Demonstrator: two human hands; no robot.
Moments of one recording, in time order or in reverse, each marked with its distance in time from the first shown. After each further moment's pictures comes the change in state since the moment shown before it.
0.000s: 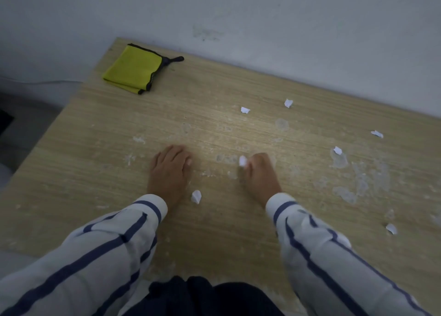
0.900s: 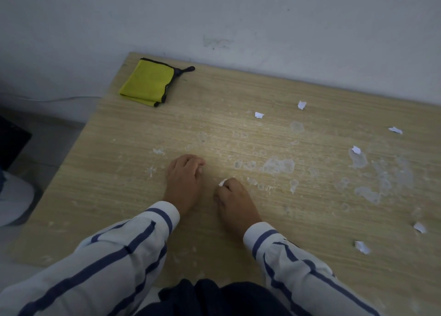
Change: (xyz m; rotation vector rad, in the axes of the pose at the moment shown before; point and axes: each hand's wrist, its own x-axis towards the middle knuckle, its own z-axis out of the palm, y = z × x) left_hand 0.007 -0.016 -0.016 -0.192 0.030 0.028; right_hand -0.043 -0.074 0.067 -0.072 -0.070 -0.273
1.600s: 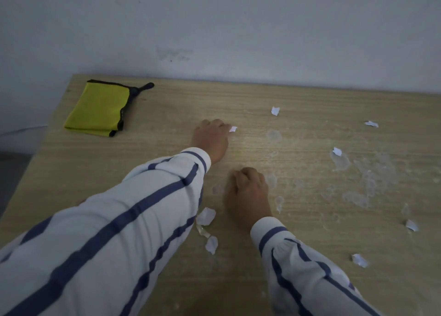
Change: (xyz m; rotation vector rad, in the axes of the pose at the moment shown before) left_hand 0.176 0.087 0.077 0.339 -0.336 0.326; right_hand 0.048 0.058 -0.046 -0.035 0.156 0.444
